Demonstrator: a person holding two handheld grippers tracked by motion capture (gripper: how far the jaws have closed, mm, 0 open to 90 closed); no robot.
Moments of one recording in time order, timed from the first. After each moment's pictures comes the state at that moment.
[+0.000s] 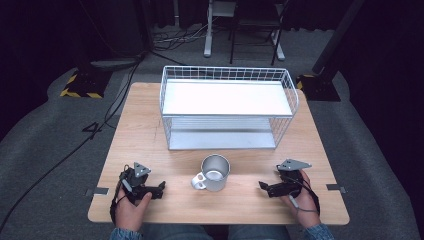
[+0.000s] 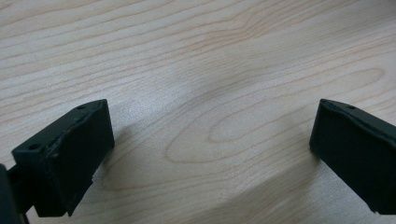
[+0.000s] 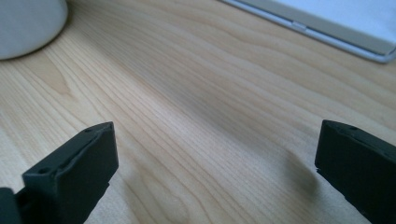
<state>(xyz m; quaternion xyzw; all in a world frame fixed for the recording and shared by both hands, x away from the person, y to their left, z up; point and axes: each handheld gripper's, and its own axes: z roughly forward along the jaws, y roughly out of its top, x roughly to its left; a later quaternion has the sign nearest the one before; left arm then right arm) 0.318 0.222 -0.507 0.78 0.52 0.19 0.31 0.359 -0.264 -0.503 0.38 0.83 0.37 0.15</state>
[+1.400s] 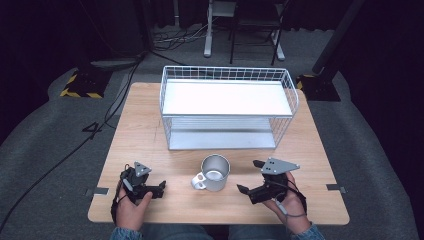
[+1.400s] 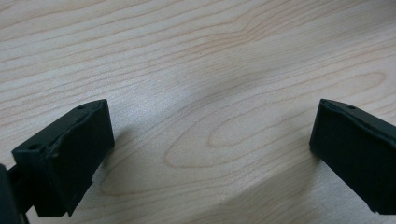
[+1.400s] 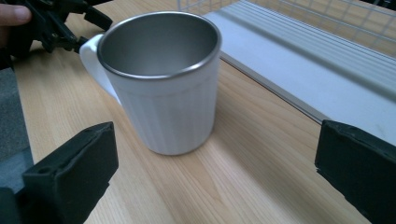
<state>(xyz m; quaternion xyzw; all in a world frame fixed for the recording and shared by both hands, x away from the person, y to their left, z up) 0.320 0.220 -0.507 0.77 0.52 0.19 0.31 0.328 -0.190 -0.441 0.27 0.83 0.46 0.14</state>
